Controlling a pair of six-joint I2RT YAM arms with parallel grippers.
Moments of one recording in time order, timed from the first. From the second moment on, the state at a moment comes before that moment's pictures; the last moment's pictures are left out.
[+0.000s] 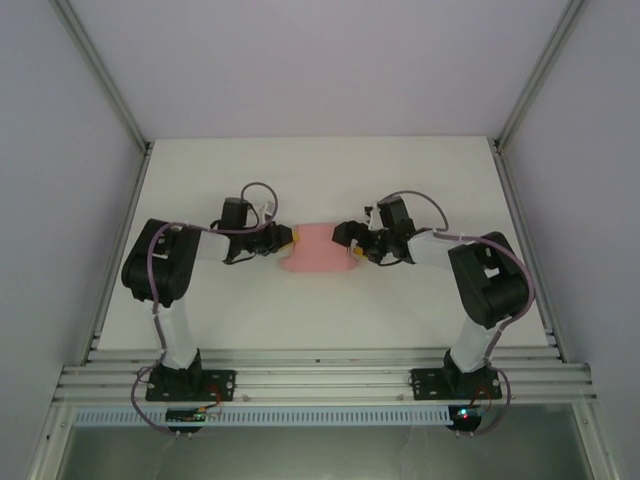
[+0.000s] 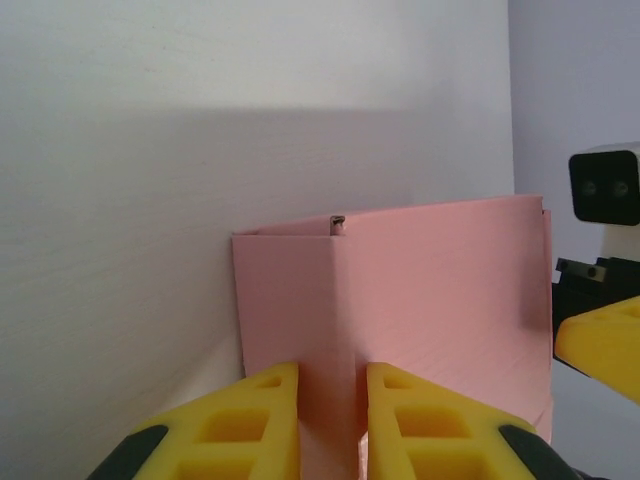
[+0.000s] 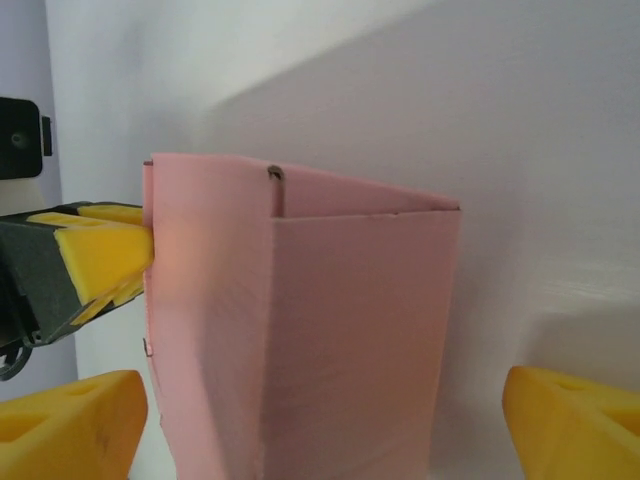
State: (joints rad) left arm -0.28 1.91 0.85 0.34 0.83 -0.70; right arm 0.40 1.75 0.87 0.08 -0.56 0.75
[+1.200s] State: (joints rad) left arm -0.39 1.48 0.92 -0.01 0.59 -0.19; right arm 0.32 1.69 0.95 -0.07 -0.64 0.94
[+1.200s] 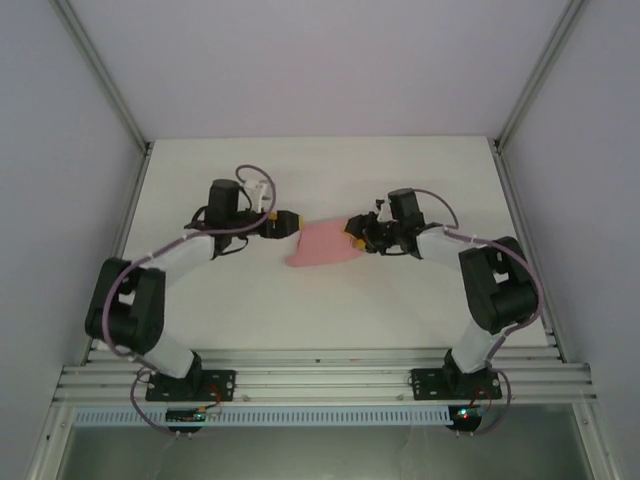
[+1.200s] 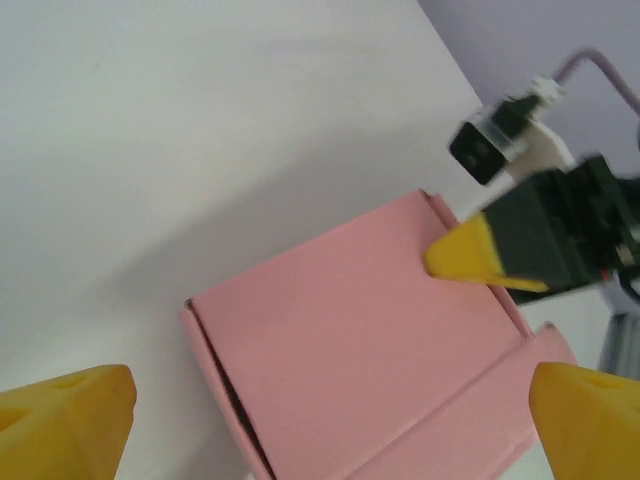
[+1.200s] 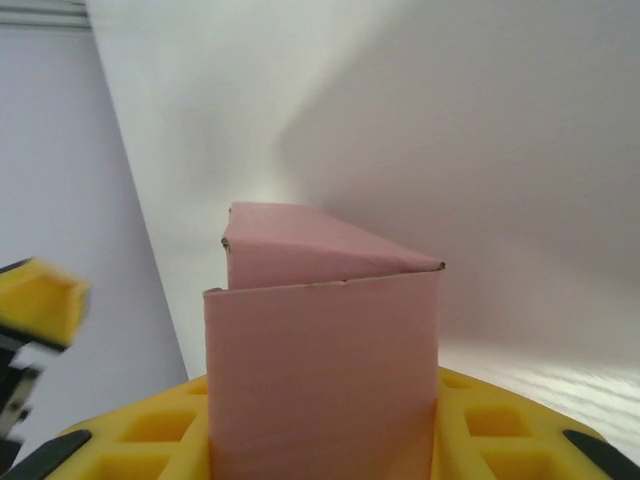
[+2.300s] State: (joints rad) left arm -0.91 1.43 0.93 -0.08 -0.23 0.70; right arm 0.18 1.62 1.00 -0.40 -1.01 1.17
